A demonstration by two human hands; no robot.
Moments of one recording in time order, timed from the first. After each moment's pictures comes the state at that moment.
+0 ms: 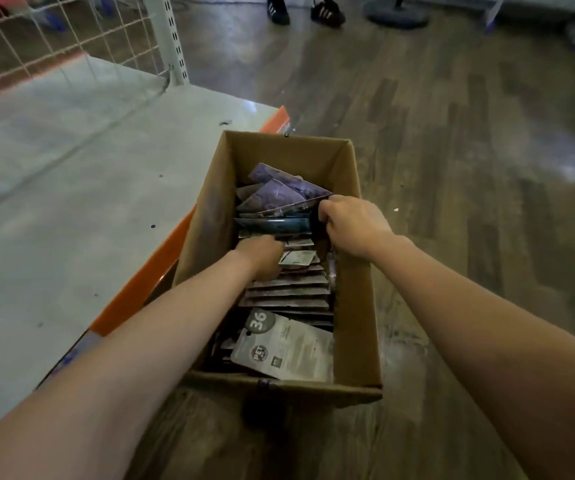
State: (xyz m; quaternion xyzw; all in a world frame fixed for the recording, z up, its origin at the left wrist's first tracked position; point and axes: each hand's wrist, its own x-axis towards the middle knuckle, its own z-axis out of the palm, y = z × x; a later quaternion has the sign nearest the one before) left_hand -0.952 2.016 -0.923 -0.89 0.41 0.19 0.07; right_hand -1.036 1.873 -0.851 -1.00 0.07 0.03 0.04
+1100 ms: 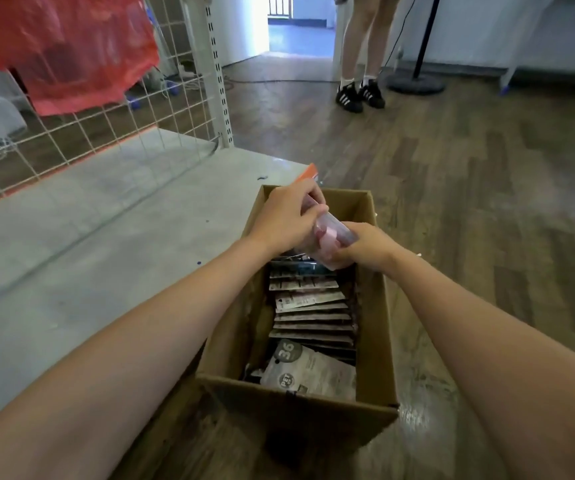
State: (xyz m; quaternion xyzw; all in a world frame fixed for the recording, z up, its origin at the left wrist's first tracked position) left_hand -0.970 2.033 -0.785 -0.83 0.37 -0.06 -0.41; right_hand -1.041 1.887 -0.814 -0.90 0.13 0.05 0.41
